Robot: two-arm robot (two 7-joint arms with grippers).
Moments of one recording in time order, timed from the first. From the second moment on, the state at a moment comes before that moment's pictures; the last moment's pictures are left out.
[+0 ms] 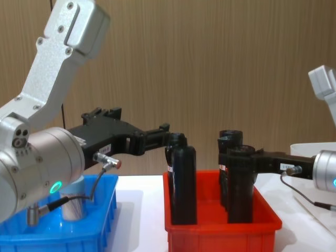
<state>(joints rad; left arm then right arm) -0.24 0.38 0.45 -1.63 -0.20 0.01 -0.01 0.72 0.14 -0.26 -0.66 0.33 -0.09 0.72</state>
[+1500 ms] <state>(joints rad) -0.24 0.38 0.45 -1.63 -0.20 0.01 -0.01 0.67 0.17 -0.25 -0.94 0.37 -0.04 0.65</state>
